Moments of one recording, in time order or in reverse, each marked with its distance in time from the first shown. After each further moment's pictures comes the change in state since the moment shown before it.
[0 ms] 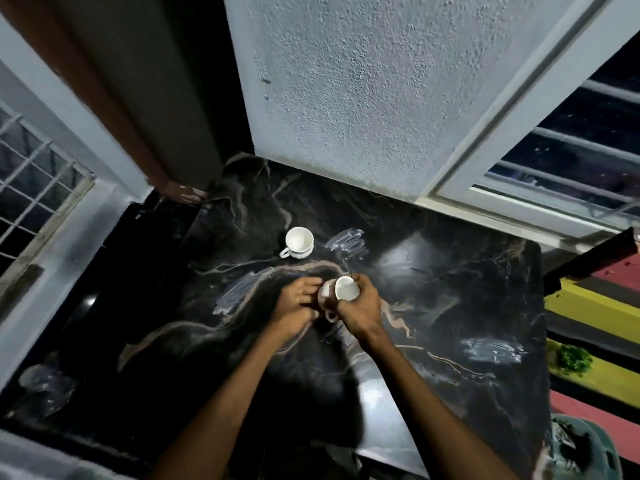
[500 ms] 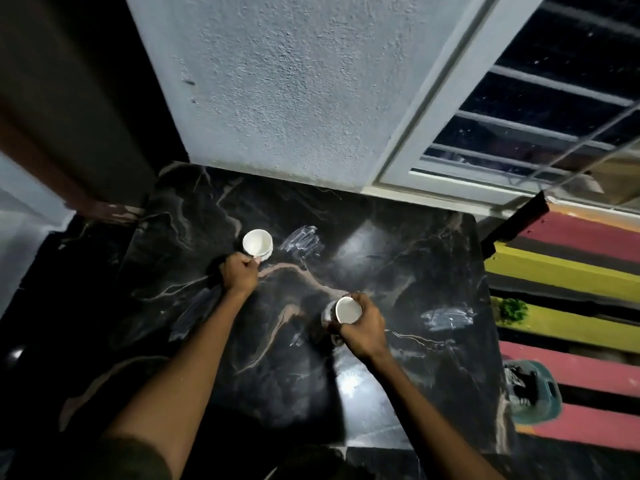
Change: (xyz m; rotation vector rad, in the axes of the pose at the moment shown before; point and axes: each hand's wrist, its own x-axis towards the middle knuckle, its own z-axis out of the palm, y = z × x) left_hand 0.111 0.001 -0.024 0.552 0.351 0.052; right_hand -0.030 0.044 -0.049 -0.081 0.166 0.115
